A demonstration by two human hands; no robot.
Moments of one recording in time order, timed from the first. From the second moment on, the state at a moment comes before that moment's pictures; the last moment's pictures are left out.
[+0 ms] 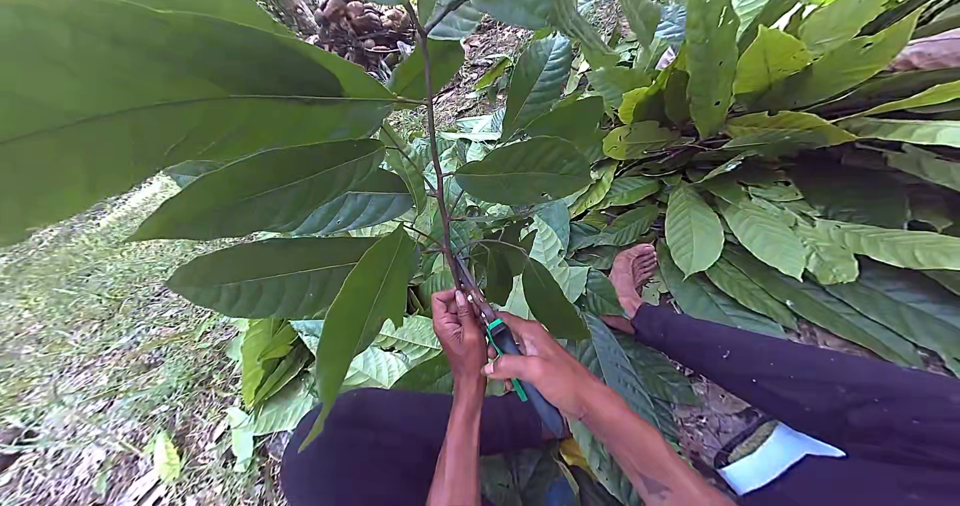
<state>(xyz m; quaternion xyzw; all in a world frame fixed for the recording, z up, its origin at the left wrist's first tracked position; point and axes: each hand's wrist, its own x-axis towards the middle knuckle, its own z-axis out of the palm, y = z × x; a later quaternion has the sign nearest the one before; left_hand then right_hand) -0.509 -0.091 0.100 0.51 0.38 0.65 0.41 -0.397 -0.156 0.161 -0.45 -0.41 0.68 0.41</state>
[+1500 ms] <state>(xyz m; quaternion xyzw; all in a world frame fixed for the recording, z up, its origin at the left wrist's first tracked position) -0.485 -0.078 0.047 0.24 0.26 0.76 0.55 -0.404 -0.159 0.194 -0.37 -0.33 0.77 0.41</state>
